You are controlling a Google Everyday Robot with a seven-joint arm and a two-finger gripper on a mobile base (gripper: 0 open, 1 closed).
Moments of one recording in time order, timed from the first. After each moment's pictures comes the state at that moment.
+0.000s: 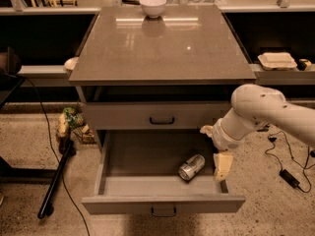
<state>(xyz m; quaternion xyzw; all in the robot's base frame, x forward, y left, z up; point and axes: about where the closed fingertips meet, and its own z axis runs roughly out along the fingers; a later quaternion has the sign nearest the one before) 0.512 -0.180 0.615 -0.72 0.67 0.11 0.12</state>
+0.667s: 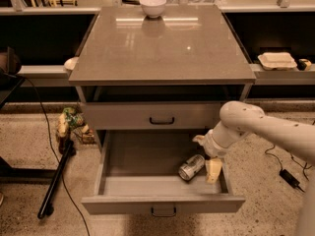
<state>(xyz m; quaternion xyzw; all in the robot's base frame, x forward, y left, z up) 0.542 -0.171 0.523 -0.73 0.66 0.13 0.13</state>
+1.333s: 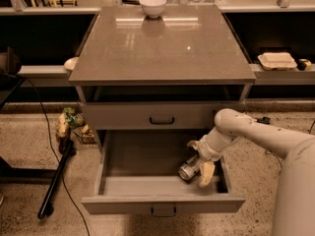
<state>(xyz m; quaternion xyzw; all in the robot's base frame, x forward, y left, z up) 0.561 -0.159 0.461 -0.73 0.65 0.17 0.14</state>
